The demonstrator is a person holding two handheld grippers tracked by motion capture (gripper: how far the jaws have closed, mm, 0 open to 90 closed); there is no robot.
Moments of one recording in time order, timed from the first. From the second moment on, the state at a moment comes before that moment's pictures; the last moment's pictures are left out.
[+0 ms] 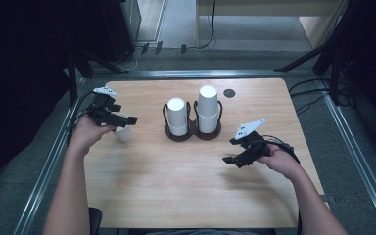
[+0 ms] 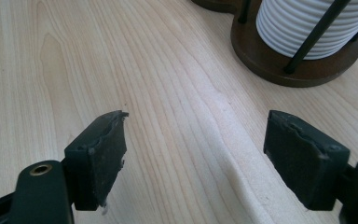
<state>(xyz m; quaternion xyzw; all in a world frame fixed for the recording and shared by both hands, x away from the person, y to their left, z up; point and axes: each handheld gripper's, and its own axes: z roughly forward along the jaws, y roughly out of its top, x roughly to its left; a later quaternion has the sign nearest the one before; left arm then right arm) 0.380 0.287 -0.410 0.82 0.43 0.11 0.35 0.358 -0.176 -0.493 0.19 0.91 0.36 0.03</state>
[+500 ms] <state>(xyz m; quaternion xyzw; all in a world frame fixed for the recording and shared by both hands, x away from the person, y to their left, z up) 0.368 0.263 -0.418 0.83 0.40 0.08 0.38 0.361 -0.172 -0.491 0.19 0.91 0.36 0.03</state>
